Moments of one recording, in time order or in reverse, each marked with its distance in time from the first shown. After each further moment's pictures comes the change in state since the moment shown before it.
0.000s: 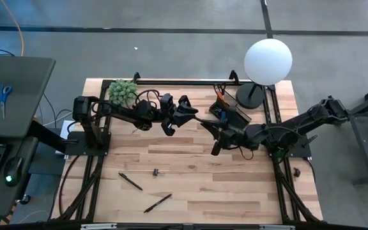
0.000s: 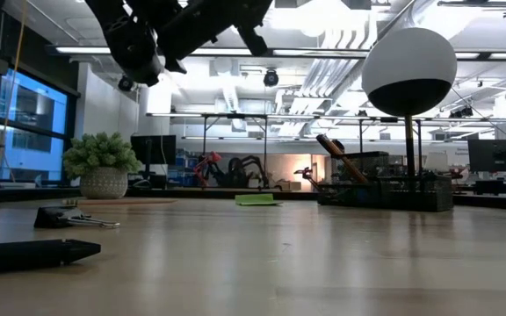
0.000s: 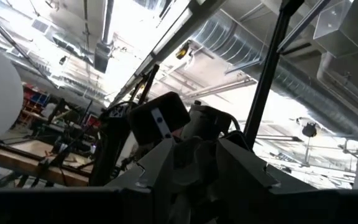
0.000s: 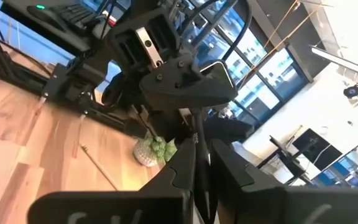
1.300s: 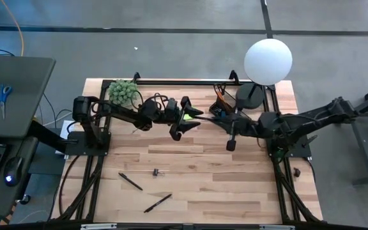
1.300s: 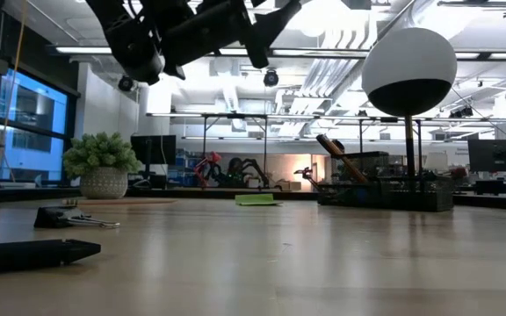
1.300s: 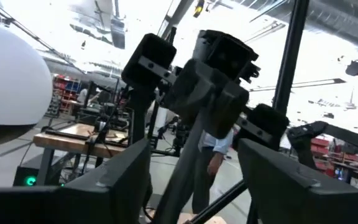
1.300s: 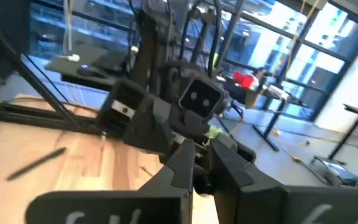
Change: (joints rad) left arm 0.006 0.000 0.006 -0.204 0.002 0.265; right arm -0.057 -0.212 0.000 -0.239 -0.217 0.408
